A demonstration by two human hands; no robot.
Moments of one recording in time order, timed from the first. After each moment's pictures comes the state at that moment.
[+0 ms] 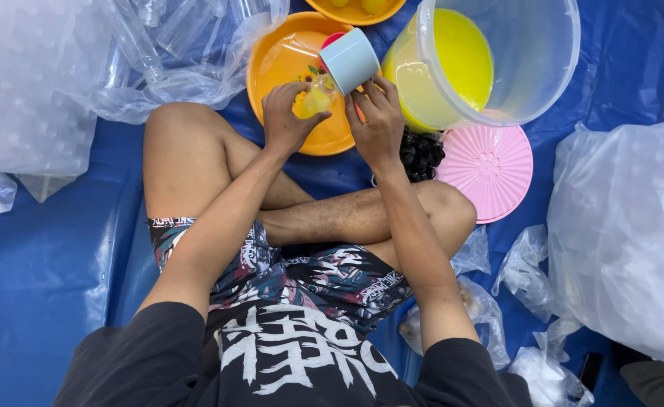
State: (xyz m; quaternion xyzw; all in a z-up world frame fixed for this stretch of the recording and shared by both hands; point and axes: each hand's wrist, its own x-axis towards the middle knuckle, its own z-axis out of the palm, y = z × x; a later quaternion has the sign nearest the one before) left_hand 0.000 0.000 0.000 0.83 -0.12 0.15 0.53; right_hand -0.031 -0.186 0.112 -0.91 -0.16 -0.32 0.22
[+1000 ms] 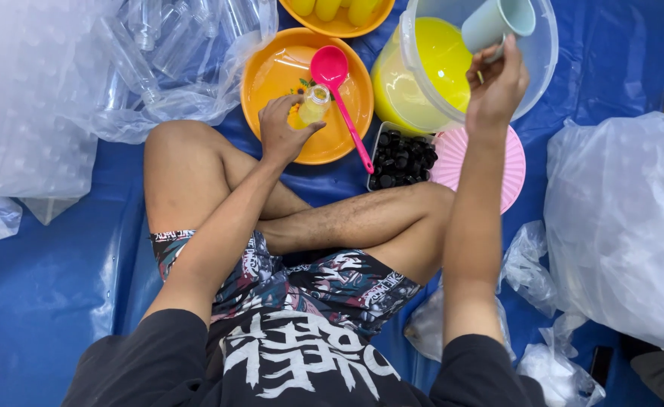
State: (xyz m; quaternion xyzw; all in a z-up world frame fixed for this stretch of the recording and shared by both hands) left_hand 0.006 -0.009 -0.016 0.85 -0.11 0.16 0.49; right_hand -0.001 -0.324 0.214 -0.60 0.21 -0.25 0.73
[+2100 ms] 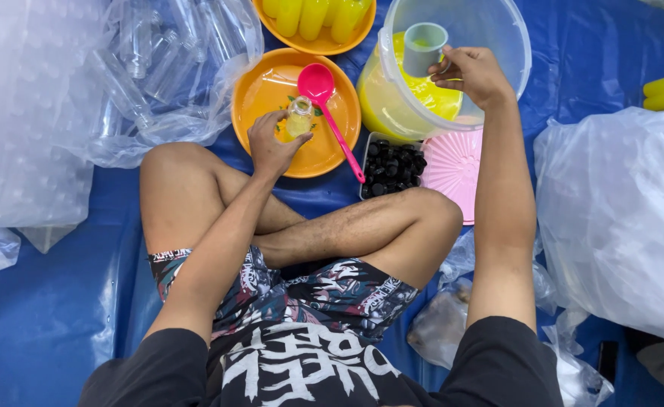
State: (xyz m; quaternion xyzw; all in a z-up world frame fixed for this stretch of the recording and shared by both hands) left_hand 0.013 -0.006 -0.022 0.85 -0.09 0.17 0.50; right_hand 0.054 -0.408 0.193 -0.79 0.19 0.12 0.57
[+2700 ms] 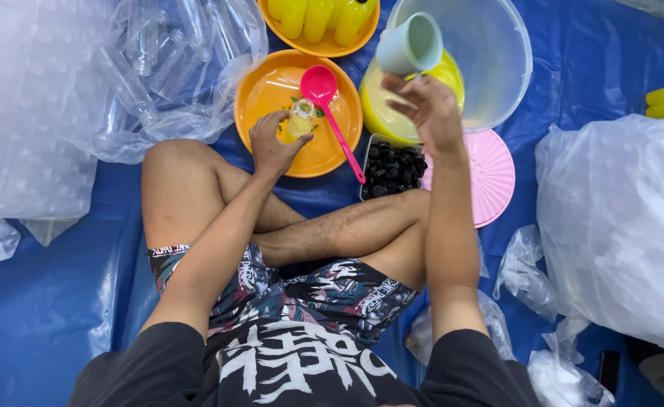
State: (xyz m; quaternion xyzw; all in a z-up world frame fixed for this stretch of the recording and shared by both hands) left_hand 0.010 -0.006 -0.023 0.85 -0.10 0.17 0.48; right_hand -0.025 -0.283 0.212 -0.63 0.04 0.01 0.77
